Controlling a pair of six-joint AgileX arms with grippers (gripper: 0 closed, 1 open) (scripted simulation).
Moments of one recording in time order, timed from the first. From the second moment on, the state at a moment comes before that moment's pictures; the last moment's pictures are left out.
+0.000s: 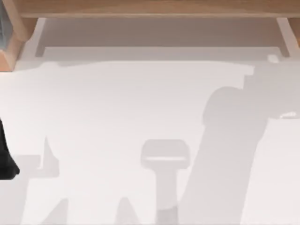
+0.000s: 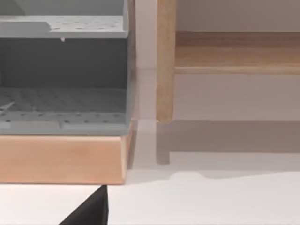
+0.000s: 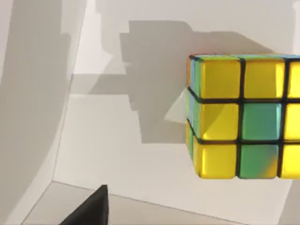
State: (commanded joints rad) left arm 0.00 0.00 0.00 0.00 0.00 0.00; right arm -0.38 2.41 2.42 -1.41 -0.11 -0.58
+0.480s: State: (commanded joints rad) left arm 0.00 0.00 0.00 0.00 0.00 0.00; right arm -0.38 2.41 2.39 -1.39 -0.10 -0.58
